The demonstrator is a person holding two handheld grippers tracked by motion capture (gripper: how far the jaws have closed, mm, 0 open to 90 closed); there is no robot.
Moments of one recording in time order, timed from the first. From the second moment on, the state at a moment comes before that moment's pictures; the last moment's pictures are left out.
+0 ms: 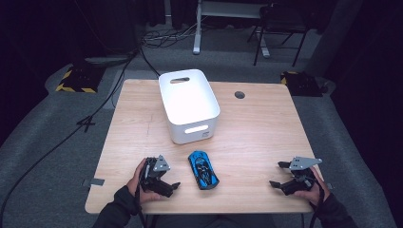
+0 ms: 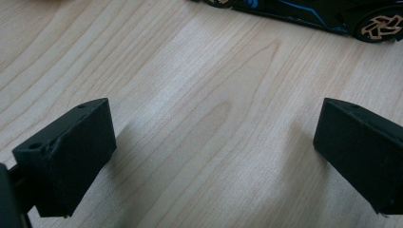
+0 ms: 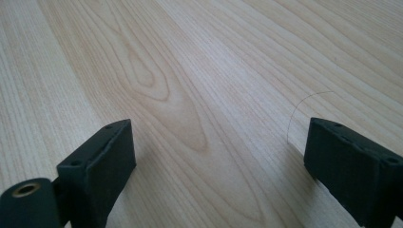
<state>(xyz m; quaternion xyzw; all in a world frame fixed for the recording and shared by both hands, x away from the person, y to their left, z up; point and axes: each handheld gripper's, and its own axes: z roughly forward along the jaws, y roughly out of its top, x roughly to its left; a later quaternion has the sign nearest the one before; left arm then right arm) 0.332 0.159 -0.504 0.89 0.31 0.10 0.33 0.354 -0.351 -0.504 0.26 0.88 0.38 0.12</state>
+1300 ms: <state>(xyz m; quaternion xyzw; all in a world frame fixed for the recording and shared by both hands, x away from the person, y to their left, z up) 0.316 0.093 -0.499 0.90 0.20 0.07 0.38 0.355 -0.351 -0.504 0.26 0.88 0.38 0.12</state>
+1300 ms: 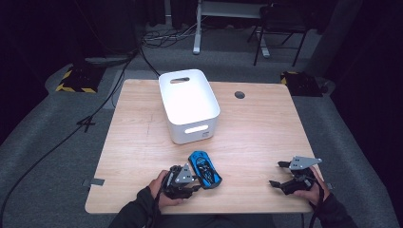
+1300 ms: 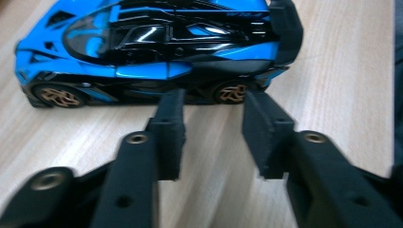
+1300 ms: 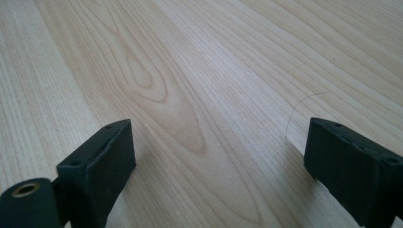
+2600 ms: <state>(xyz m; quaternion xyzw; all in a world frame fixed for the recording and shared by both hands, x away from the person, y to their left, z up) 0.312 0.082 -0.481 0.91 0.19 0.08 0.36 0.356 -0.349 -0.504 0.28 0.87 0.38 0.12</state>
